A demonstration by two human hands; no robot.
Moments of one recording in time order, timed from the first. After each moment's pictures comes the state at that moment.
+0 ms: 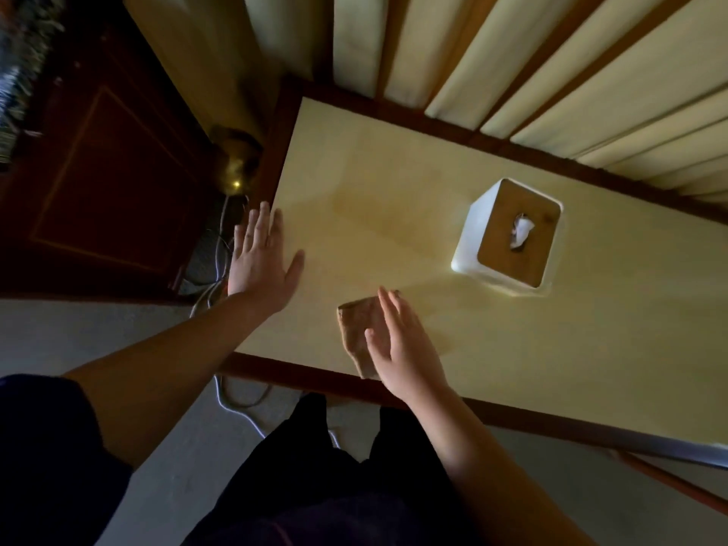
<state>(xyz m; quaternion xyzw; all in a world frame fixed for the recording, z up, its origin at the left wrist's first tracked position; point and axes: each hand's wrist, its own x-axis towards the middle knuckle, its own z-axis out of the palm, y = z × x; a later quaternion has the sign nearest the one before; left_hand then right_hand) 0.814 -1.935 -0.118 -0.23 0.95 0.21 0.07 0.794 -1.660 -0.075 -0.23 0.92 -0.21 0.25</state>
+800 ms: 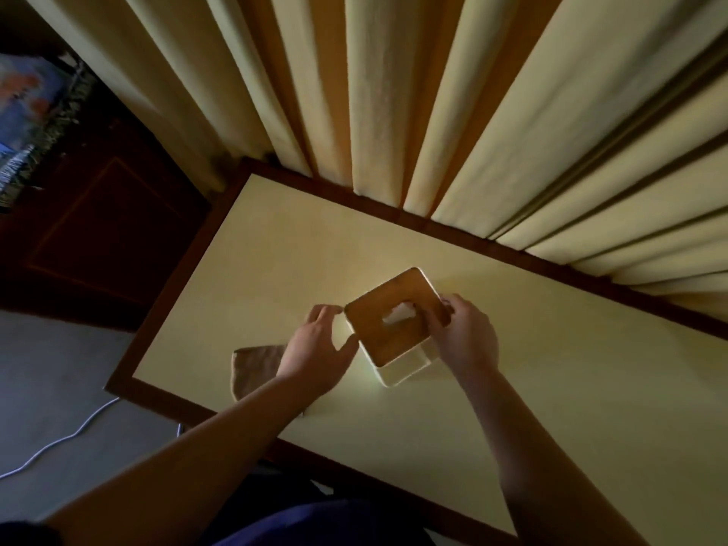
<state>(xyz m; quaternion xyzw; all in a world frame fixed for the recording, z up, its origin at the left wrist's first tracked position) 0.704 -1.670 -0.013 -0.32 0.87 0.38 0.05 0.543 -1.485 -0.020 -0.16 0.95 -0.23 0.15</state>
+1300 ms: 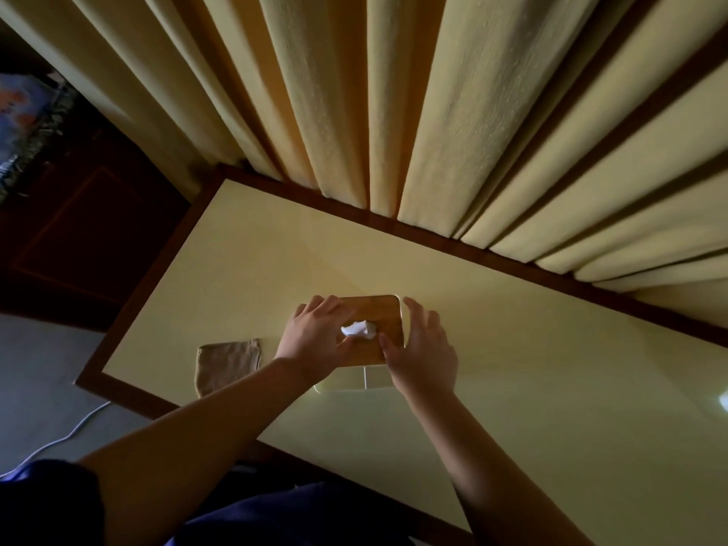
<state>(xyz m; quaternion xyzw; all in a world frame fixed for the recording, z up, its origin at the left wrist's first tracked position) 0.657 -1.618 -0.012 -0.17 0.96 0.21 0.01 0.566 -1.445 -0.012 -0.19 0.95 -0.20 0.18</state>
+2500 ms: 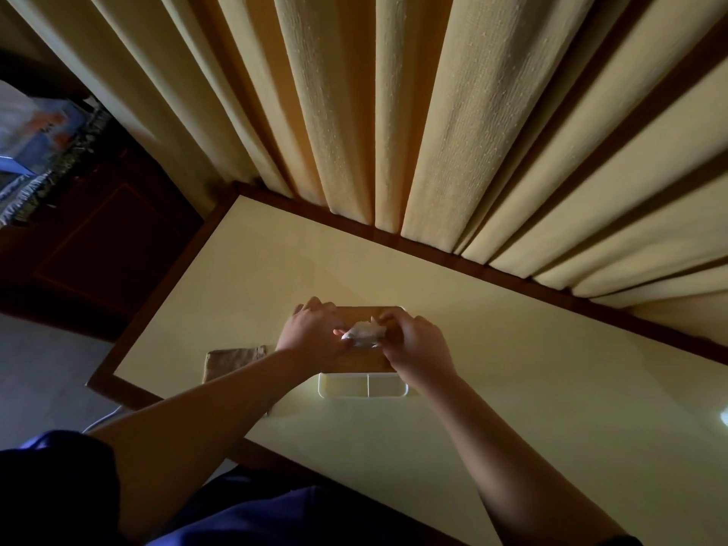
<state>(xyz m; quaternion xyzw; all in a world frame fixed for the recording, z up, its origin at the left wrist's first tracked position) 0.651 -1.628 0.007 -0.21 0.96 0.19 0.09 0.544 -1.453 0.005 -0.32 0.89 -0.25 0.22</state>
